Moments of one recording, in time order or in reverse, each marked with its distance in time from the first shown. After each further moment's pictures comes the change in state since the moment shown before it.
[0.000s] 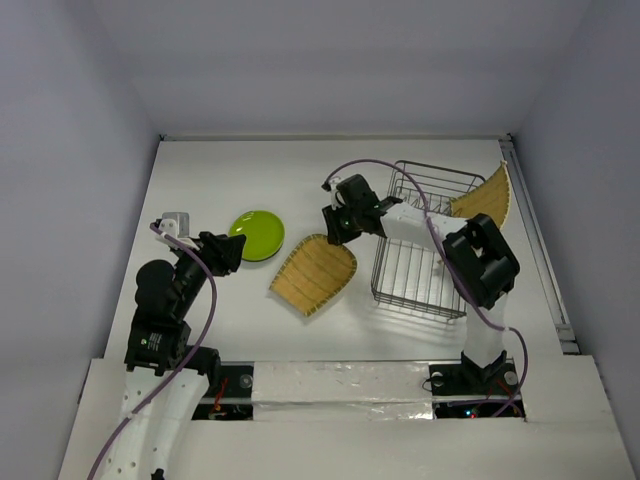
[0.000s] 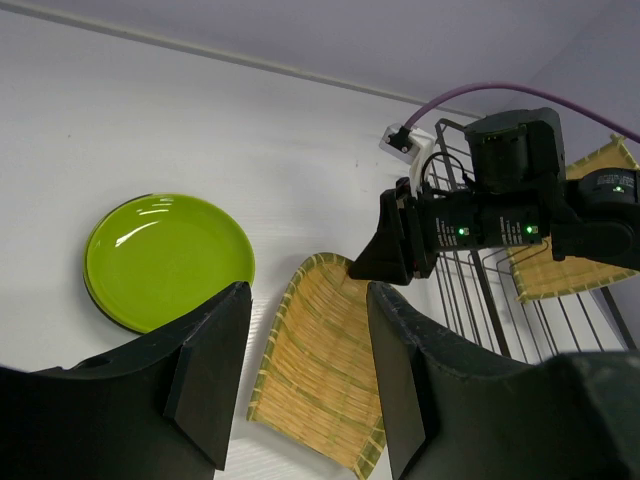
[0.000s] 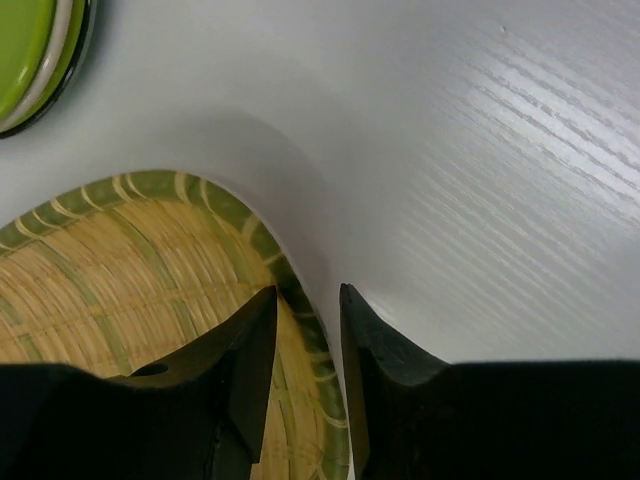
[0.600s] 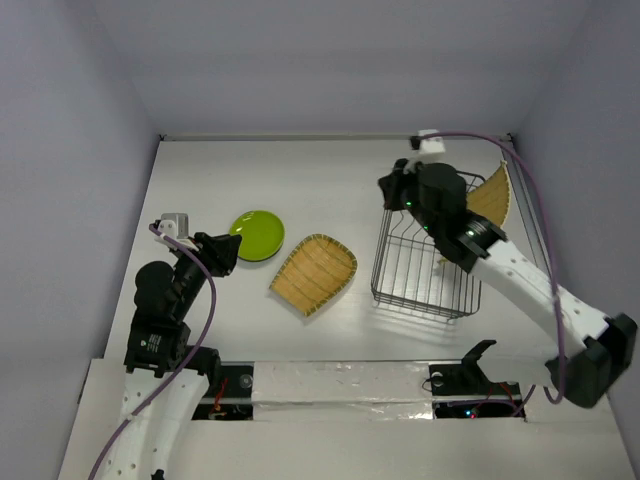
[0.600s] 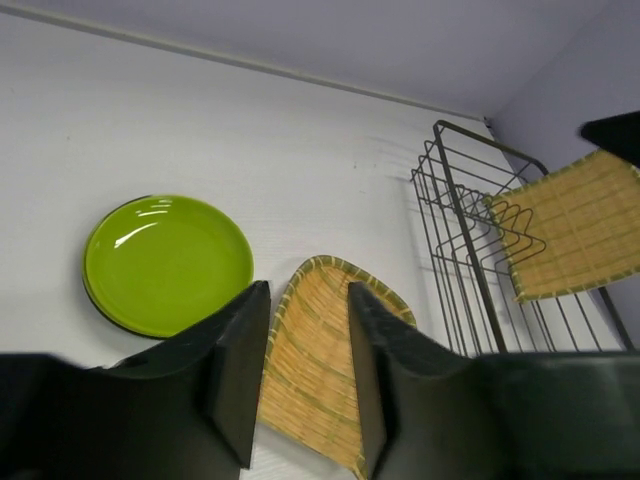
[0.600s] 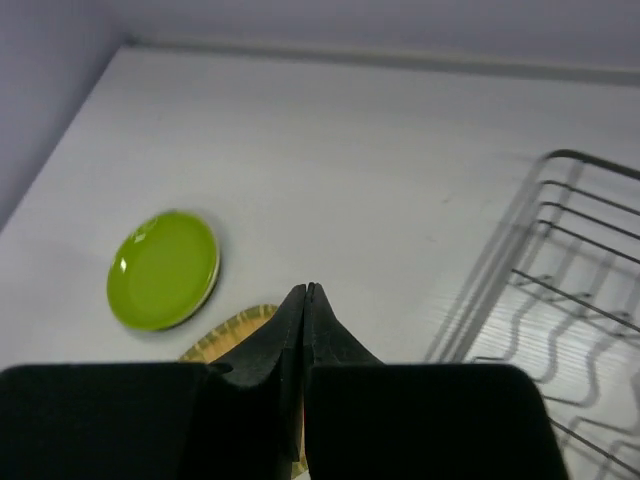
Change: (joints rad) left arm 0.000 -0.005 0.000 0.000 0.000 -0.003; right arm -0.002 -0.657 -0.164 0.113 0.372 0.119
